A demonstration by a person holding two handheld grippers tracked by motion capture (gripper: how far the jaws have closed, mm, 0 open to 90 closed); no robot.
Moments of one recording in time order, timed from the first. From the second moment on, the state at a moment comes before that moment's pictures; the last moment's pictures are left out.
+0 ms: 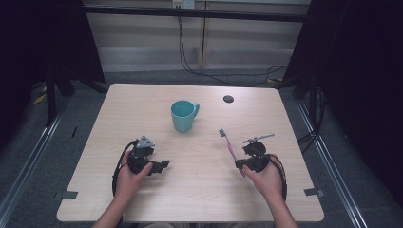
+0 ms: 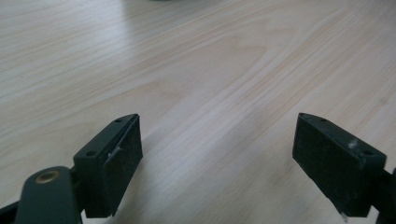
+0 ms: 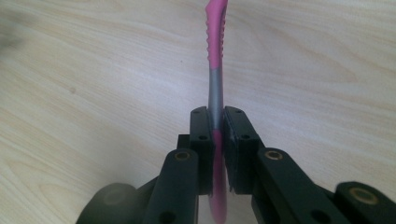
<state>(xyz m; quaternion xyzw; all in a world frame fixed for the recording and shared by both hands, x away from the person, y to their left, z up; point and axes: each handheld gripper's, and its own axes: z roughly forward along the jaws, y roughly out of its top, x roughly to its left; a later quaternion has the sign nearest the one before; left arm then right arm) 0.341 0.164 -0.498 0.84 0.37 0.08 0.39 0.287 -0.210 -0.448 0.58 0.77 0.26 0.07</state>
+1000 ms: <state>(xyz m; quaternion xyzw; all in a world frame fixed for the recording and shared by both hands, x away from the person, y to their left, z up) 0.346 0.112 -0.460 0.84 0.33 0.06 0.43 0.290 -0.183 -0.440 0.55 0.78 0.31 0.08</state>
